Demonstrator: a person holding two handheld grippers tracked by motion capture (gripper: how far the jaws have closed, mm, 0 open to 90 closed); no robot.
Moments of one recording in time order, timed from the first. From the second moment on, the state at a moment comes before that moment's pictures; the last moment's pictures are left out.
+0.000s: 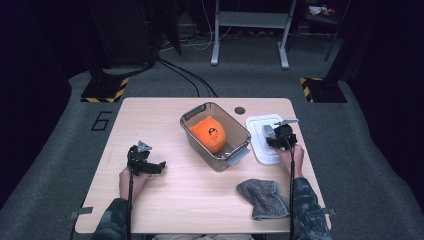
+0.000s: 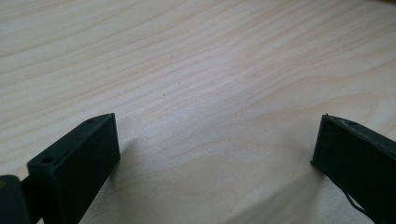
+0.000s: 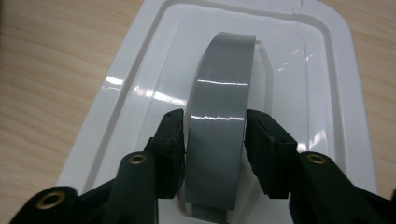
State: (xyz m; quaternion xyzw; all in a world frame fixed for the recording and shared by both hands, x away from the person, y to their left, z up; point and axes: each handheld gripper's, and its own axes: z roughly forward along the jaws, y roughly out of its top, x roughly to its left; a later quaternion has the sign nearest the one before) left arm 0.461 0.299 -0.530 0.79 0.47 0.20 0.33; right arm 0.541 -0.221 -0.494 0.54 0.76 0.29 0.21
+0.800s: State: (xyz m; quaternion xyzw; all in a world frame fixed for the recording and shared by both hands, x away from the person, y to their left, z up) left arm 0.461 0.300 -0.530 0.80 0.47 0.20 0.33; right arm 0.516 -0.243 -0.466 0.53 0.75 0.33 0.21
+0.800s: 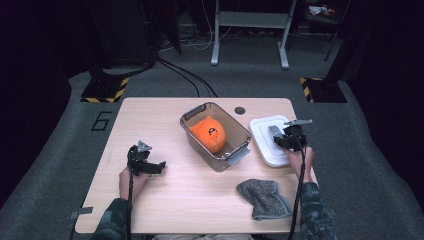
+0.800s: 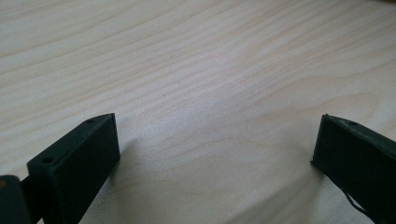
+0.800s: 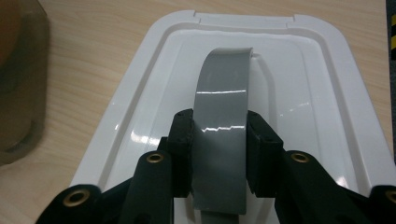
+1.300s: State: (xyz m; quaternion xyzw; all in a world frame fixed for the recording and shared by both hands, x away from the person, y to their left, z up) left arm 0.461 0.300 -0.530 0.80 0.47 0.20 0.33; right arm 0.496 -0.245 -0.441 0.52 0.76 0.33 0.21
